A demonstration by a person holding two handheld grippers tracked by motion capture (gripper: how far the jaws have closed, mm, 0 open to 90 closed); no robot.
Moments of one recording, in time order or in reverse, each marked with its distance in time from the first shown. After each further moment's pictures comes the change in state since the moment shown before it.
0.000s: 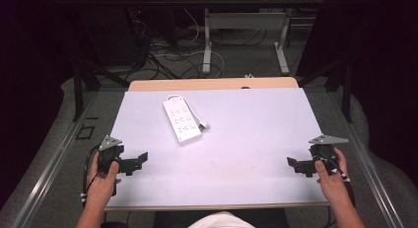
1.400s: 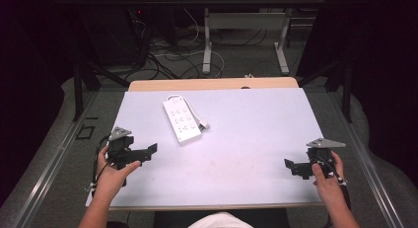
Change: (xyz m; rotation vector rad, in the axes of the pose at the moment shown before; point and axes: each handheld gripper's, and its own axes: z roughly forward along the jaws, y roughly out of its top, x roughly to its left) left arm -0.020 0.030 0.014 -0.035 -0.035 0.005; right arm 0.006 -0.009 0.006 -0.024 0.000 0.014
